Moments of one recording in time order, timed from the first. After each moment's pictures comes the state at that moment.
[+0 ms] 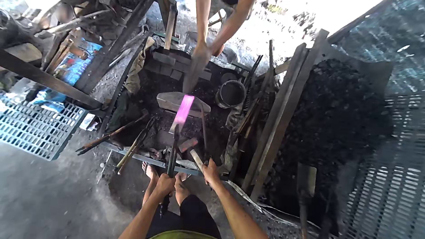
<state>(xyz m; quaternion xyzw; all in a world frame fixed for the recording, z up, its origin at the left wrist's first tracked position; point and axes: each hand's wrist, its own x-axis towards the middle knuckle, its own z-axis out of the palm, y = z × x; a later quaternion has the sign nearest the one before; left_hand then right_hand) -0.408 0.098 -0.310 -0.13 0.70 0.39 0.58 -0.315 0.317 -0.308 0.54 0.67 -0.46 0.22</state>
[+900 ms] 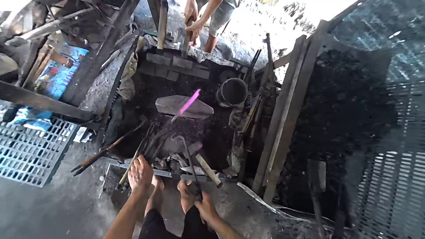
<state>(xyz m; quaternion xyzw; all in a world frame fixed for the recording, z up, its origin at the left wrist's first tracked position) -0.543 0.067 -0.333 0.09 0.97 -0.01 0.24 -0.273 0.205 -0.327 0.51 0.59 -0.55 0.28</state>
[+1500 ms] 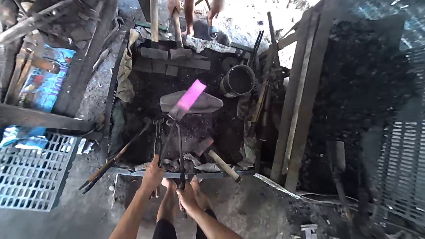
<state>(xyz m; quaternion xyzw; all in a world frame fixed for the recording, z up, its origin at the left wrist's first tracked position) -0.607 0.046 -0.350 0.13 0.85 0.17 0.48 -0.409 0.085 -0.398 0.58 0.45 -0.66 0.18</state>
